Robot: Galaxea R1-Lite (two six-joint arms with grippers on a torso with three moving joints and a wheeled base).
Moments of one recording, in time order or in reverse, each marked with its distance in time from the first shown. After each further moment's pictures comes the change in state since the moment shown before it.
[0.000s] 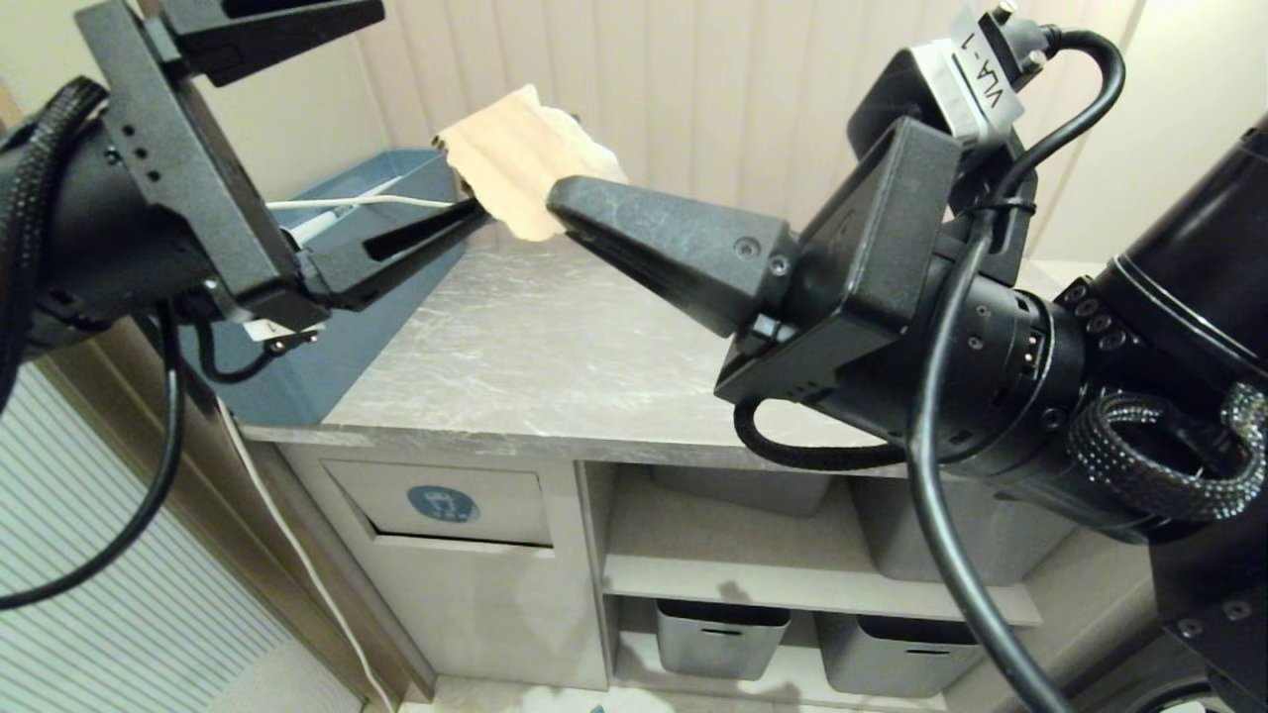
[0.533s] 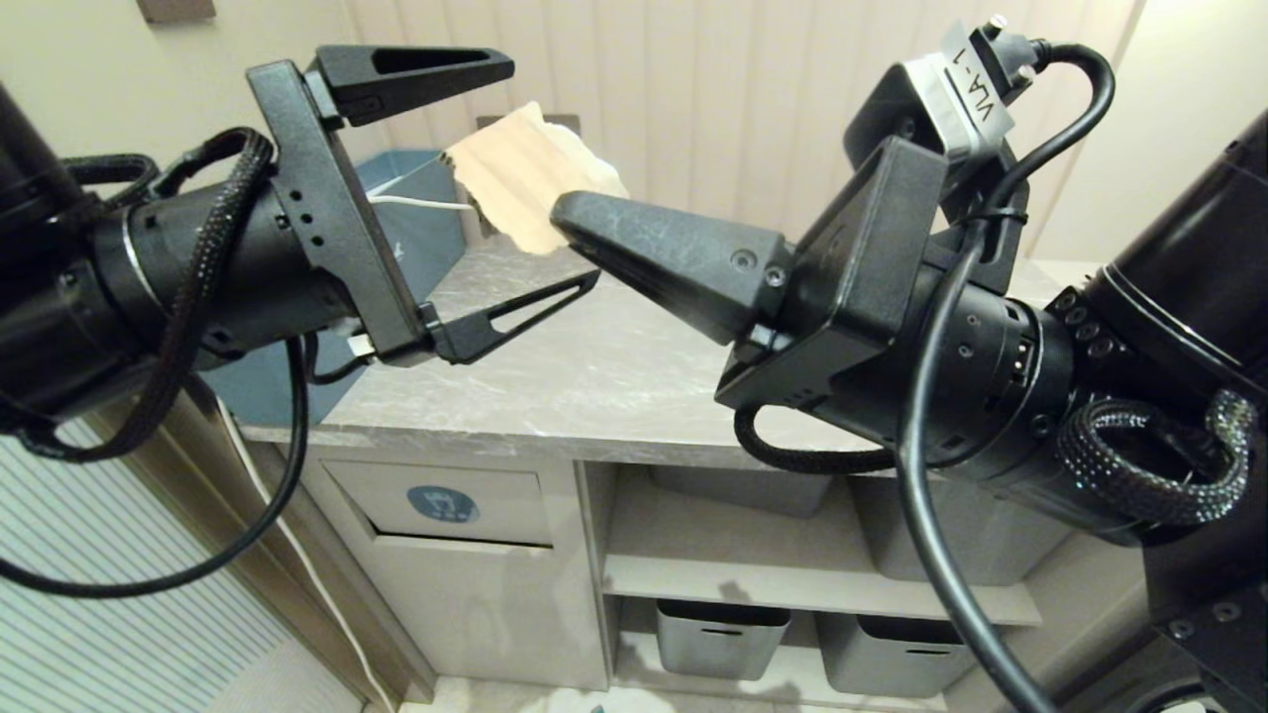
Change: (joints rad) left arm -0.098 0.091 -0.014 -0.006 -0.008 0.143; right arm -0.005 0.003 0.009 -0.001 -0.001 -0.004
